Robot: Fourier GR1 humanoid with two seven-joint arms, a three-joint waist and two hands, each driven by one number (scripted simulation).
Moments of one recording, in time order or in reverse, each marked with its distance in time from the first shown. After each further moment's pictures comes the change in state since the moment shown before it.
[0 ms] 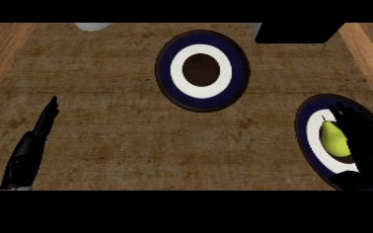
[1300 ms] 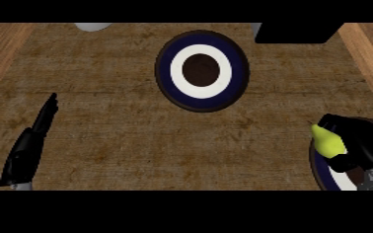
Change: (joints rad) left arm -0.020 -0.100 0.113 -0.038 -0.116 -0.107 0.036; right arm -0.168 0.085 -0.122 0.352 0.101 -0.079 -0.247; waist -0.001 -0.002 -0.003
